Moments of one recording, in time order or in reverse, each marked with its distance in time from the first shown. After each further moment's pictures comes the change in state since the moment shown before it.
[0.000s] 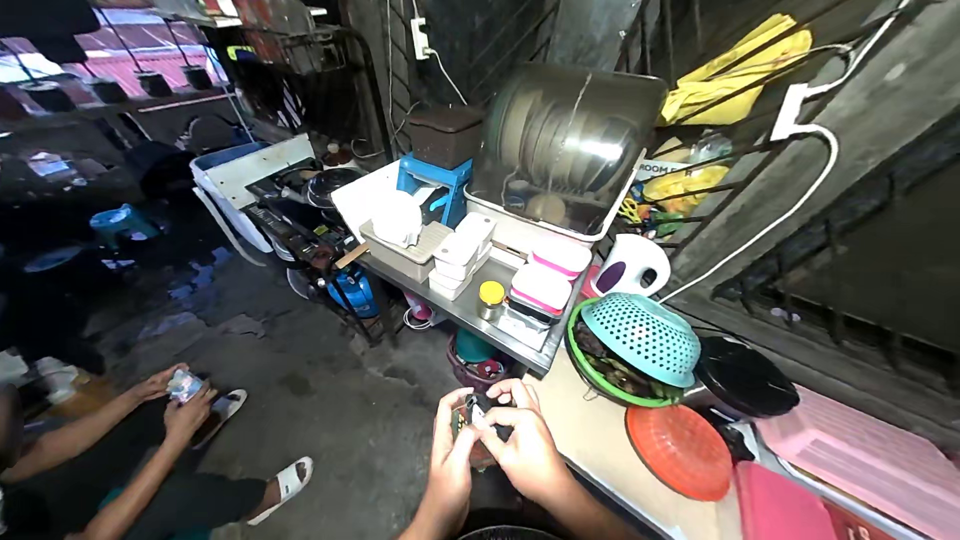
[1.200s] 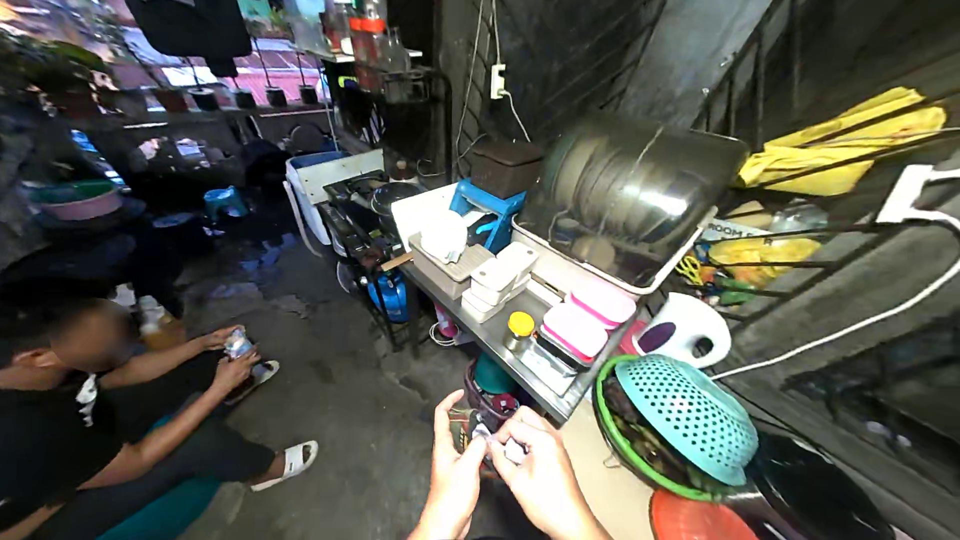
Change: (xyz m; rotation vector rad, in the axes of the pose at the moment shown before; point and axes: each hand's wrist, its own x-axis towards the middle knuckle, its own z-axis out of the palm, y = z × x) left_hand 0.002 0.016 0.032 -0.058 0.294 0.050; right_hand 0.018 -0.005 -0.030 -0.016 -0.065 -0.142
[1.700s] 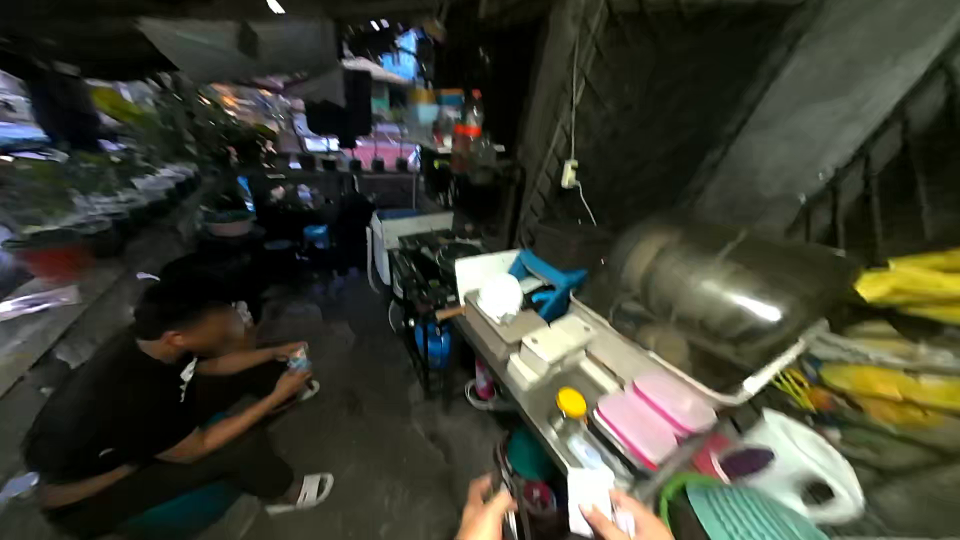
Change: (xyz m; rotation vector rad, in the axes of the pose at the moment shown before) left_hand 0.006 0.001 -0.005 -0.073 0.124 -0.414; right_hand 0.017 0.037 -0.049 0.469 0.042 0.288
